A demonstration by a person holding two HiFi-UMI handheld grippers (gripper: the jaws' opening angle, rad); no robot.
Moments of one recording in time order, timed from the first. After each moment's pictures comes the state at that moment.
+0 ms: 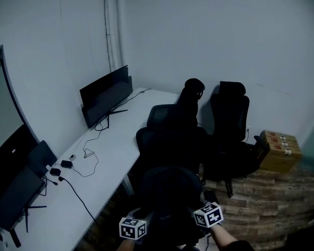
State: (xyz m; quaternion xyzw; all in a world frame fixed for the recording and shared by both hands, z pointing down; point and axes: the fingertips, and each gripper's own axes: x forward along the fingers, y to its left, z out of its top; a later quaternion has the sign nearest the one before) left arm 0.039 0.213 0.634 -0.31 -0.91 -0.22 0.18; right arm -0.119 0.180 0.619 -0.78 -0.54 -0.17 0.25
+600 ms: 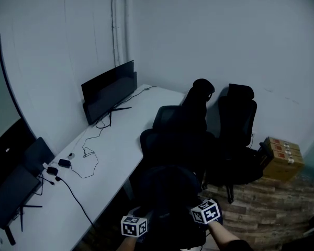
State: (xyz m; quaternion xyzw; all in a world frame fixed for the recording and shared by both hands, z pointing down) left arm 0.035 0.238 0.665 -0.35 -0.89 -0.24 0.17; right arm -0.127 0.218 0.645 -0.80 -0.52 -0.21 0.24
